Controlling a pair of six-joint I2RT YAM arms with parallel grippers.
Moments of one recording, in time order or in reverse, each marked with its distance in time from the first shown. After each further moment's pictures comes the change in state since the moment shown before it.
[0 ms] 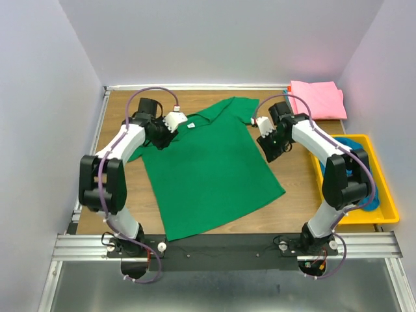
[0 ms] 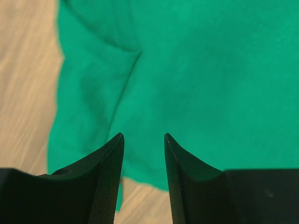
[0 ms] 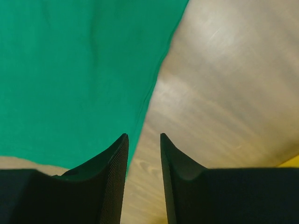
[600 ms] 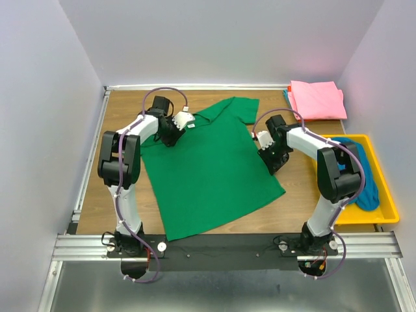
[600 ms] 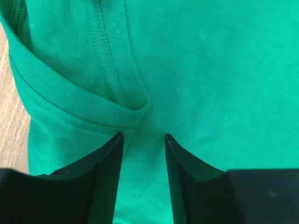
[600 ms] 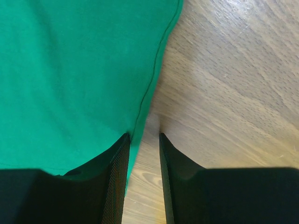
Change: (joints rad) left arm -0.049 0.370 0.212 0.015 -0.039 -0.014; right arm 0.000 0.083 -0.163 0.057 0.055 0.037
